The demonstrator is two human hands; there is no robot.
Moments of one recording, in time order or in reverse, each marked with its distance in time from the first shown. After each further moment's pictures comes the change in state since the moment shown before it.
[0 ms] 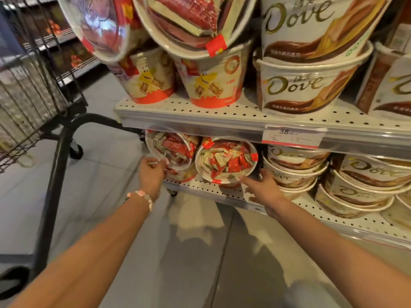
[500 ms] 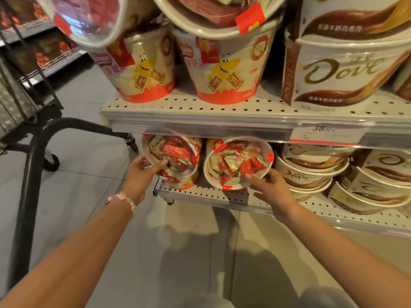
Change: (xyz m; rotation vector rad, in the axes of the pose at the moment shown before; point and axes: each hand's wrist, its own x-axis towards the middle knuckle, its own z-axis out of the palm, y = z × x) left_hand 0.085 -0.028 -0.016 0.015 -0.336 0.099; right_hand 0.028 0.020 0.025 0.158 0.087 -0.020
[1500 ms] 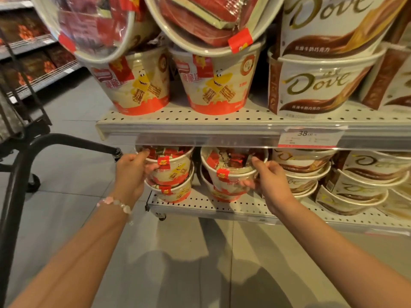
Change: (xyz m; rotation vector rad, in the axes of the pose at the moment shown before) left_hand -0.002 0.053 0.005 -0.439 0.040 -0.046; right_hand -0.015 -0.038 0.010 0.237 0.121 -0.161
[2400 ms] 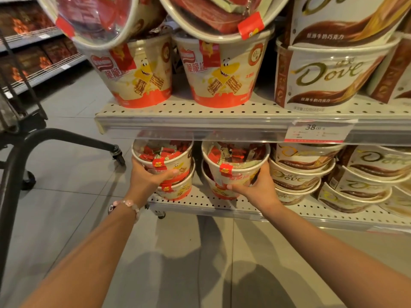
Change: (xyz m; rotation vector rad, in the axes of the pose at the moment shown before) left_hand 0.006 -0.049 -0.015 0.428 -0.265 0.250; right_hand 0.012 0.046 0.001 -0.503 -0.100 -0.354
